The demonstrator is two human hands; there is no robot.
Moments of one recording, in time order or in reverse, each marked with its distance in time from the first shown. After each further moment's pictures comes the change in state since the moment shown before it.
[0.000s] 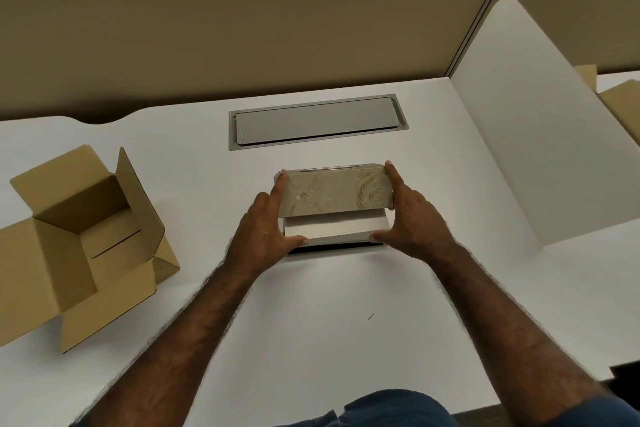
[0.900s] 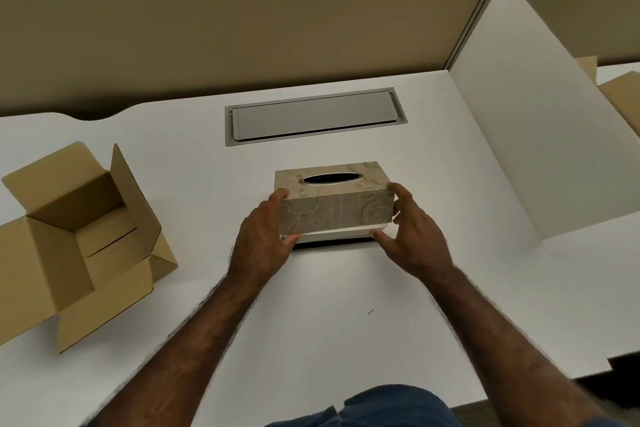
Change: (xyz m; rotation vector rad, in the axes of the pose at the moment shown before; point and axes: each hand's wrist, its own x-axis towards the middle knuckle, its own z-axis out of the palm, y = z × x) left_hand -0.011 -0.010 0.022 0.039 0.140 0.040; right_hand -0.032 0.010 0.033 0.115 0.203 0.018
